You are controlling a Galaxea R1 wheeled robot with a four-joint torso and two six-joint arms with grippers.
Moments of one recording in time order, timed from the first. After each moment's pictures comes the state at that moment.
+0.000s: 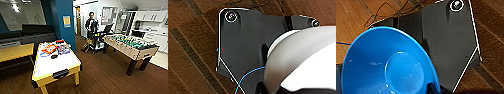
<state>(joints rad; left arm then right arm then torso) 1.49 2.95 -2.78 1.02 -0.18 -1.02 -1.56 2.98 -2.77 -0.82 0.26 0.88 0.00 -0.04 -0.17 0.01</state>
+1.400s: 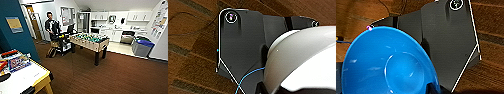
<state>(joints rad) 1.49 2.95 -2.78 1.02 -0.18 -1.02 -1.57 2.98 -2.77 -0.82 0.26 0.88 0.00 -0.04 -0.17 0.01</state>
